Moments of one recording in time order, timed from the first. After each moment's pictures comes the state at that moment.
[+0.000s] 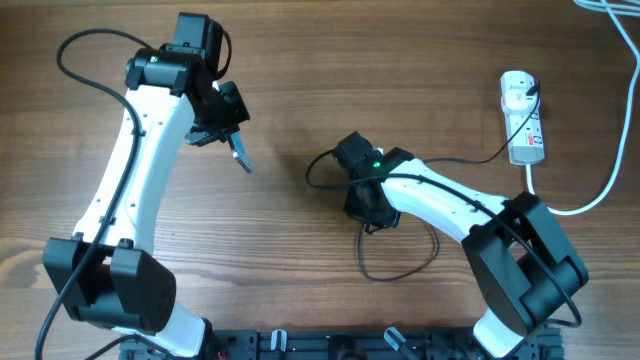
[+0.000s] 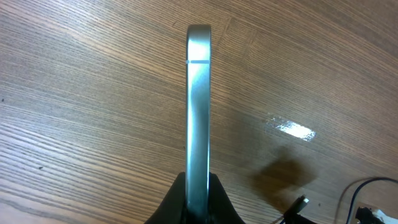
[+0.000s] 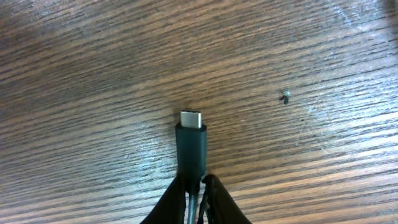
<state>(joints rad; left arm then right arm) -0.16 1.74 1.64 -1.24 0.02 -0.56 0.64 1.83 1.06 -0.75 -0.02 0.93</state>
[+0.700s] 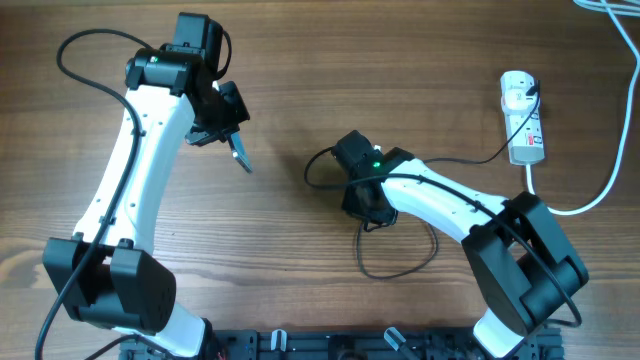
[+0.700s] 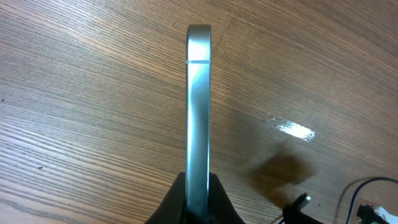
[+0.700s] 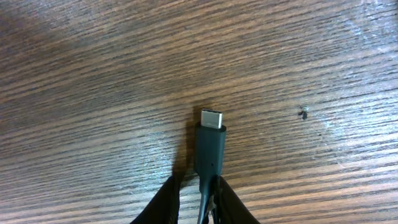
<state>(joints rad) -0.16 1.74 1.64 -1.24 0.02 -0.56 0.64 1.83 1.06 -0.71 -0.02 0.91</state>
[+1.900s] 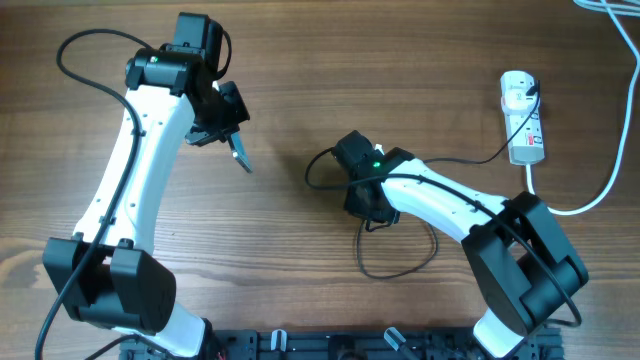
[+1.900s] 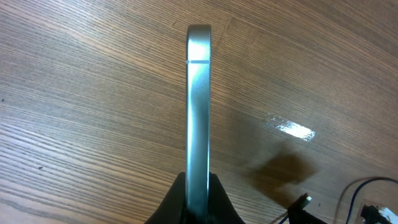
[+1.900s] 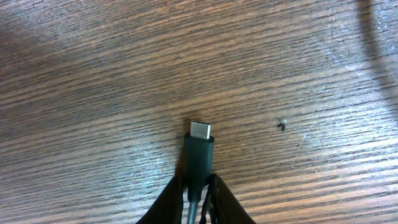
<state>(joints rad) -0.16 1.74 1.64 -1.24 0.02 -0.56 0.64 1.83 1.06 -0.72 0.03 0.90</state>
